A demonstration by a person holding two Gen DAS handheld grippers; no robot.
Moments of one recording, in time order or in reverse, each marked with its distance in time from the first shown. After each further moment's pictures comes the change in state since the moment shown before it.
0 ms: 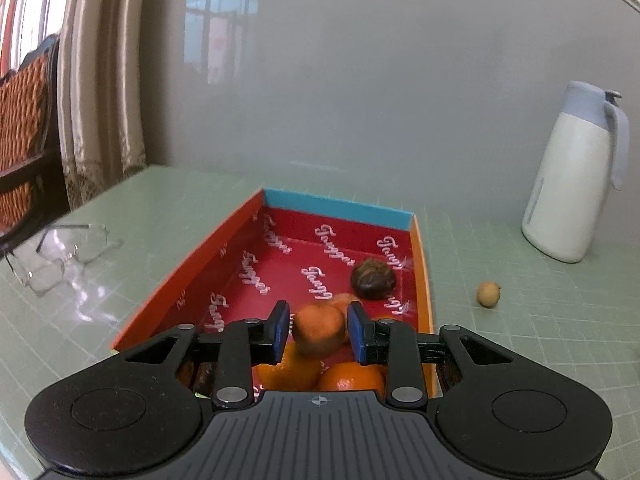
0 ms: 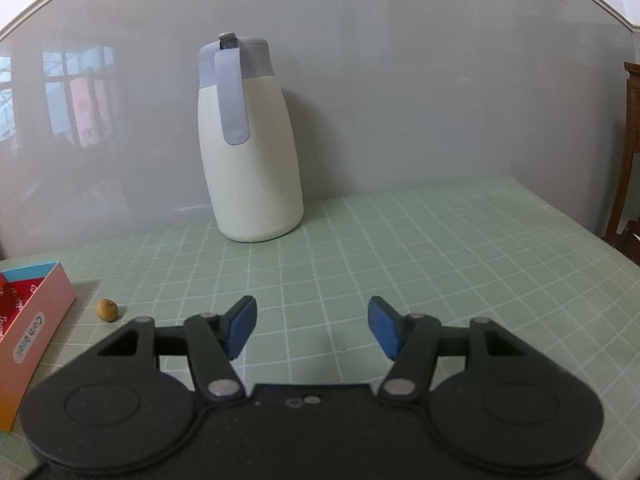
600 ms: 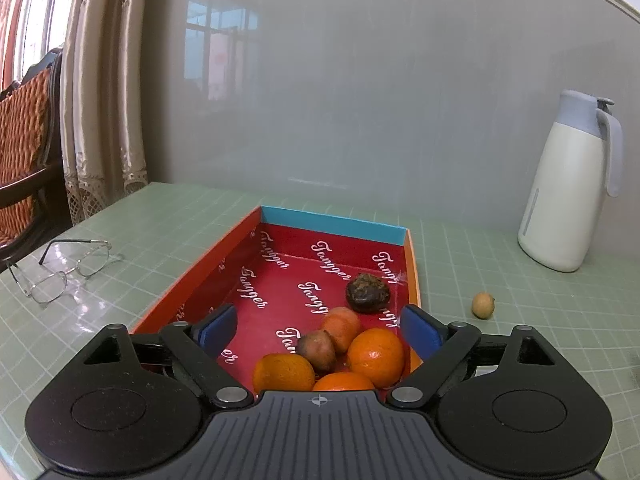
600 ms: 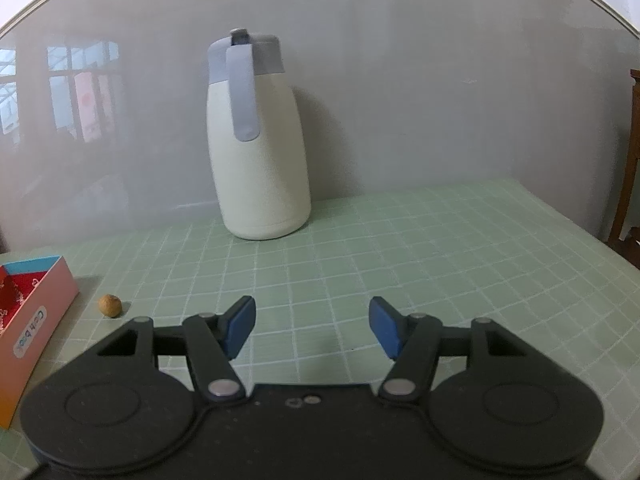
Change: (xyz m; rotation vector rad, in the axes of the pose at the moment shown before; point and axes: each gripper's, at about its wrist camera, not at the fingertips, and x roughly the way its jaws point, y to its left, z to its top) left arm -0.011 -0.005 -0.001 0.019 -0.061 0.007; right arm 0.007 0.013 -0.001 -0.030 0.001 0.013
